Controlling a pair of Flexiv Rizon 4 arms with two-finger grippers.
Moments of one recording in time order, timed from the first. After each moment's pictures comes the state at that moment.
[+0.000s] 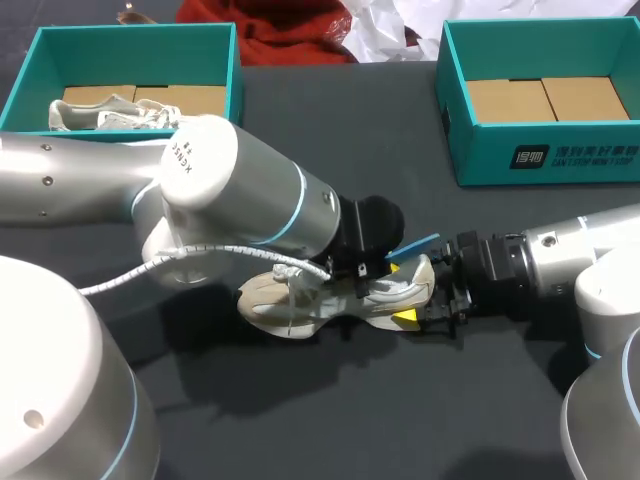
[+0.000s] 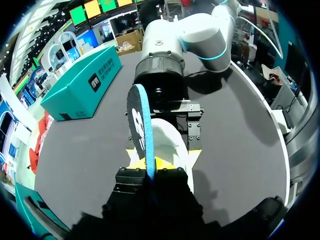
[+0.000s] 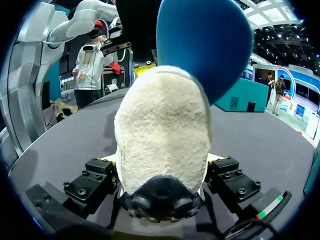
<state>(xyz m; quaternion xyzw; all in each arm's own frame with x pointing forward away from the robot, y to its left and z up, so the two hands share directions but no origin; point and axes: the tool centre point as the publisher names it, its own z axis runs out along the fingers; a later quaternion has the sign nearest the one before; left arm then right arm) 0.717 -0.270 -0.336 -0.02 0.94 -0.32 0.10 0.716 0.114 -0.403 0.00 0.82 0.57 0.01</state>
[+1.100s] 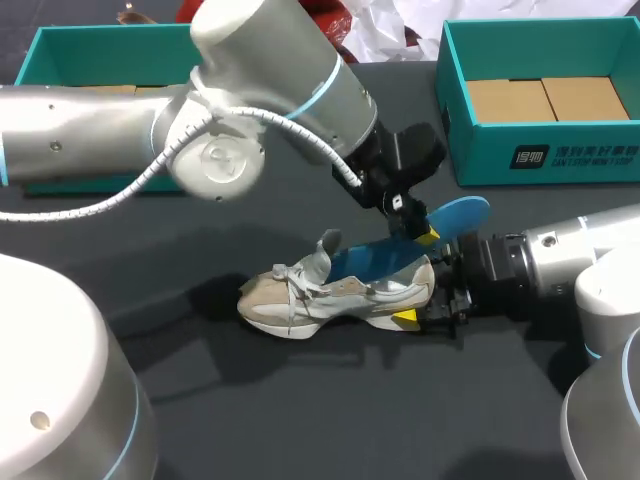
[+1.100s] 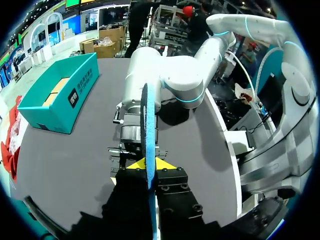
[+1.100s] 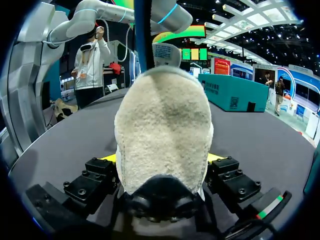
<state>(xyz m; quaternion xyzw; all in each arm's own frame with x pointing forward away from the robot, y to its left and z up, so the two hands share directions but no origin) 0.696 -0.311 -0.239 -0.02 0.95 -0.31 -0.08 0.716 0.114 -0.403 0.00 0.82 0.57 0.01</state>
